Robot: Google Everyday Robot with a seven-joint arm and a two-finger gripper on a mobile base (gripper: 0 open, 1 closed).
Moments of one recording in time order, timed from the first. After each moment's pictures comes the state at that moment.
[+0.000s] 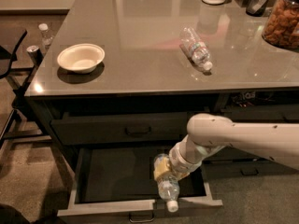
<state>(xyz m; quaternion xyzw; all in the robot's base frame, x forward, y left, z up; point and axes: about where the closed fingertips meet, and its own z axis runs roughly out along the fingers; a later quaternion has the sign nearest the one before) 0.442 -0.072 0.558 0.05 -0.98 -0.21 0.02</state>
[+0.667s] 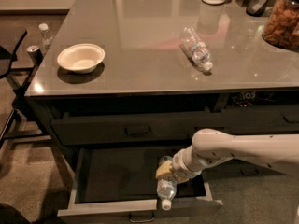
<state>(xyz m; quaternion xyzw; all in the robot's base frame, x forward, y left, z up) 0.463 -0.082 0.501 -0.07 -0.97 -0.24 -0.01</state>
